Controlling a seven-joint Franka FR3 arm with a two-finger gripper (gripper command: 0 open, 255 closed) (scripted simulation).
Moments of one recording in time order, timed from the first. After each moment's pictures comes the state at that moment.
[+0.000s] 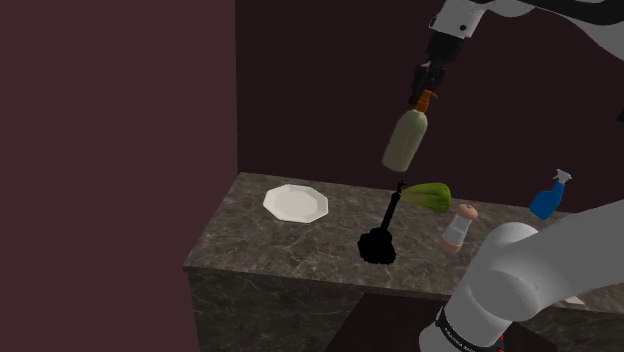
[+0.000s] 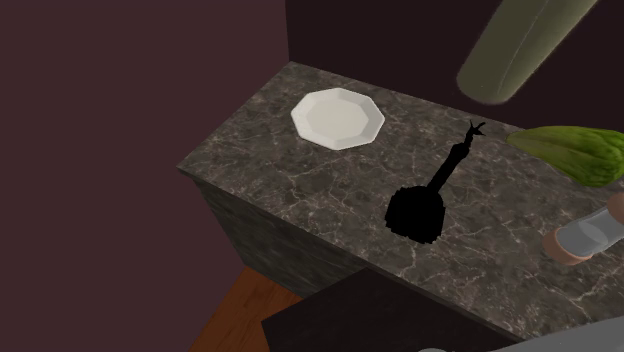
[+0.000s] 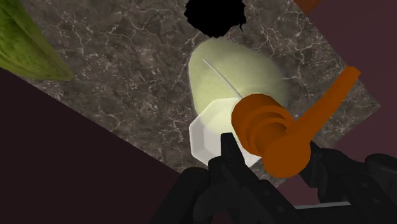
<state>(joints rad) -0.12 -0.60 -0.29 -1.88 -0.11 1.46 -0.22</state>
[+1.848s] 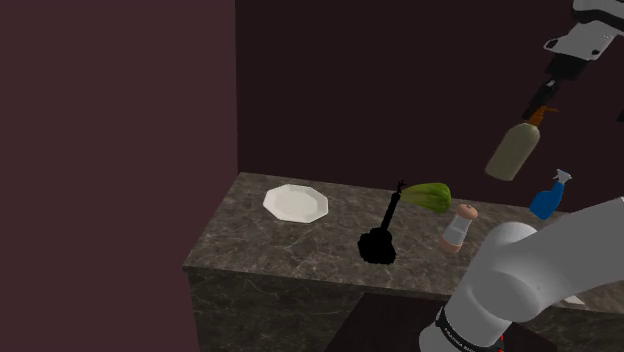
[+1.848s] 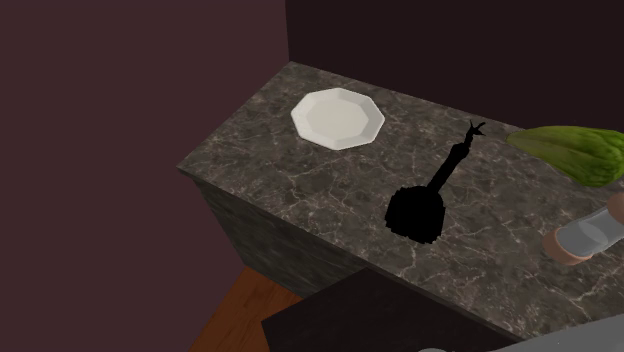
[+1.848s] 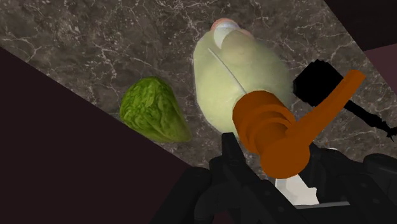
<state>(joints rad) -0.10 -0.58 -0.93 -1.56 -0.33 1.31 -0.90</state>
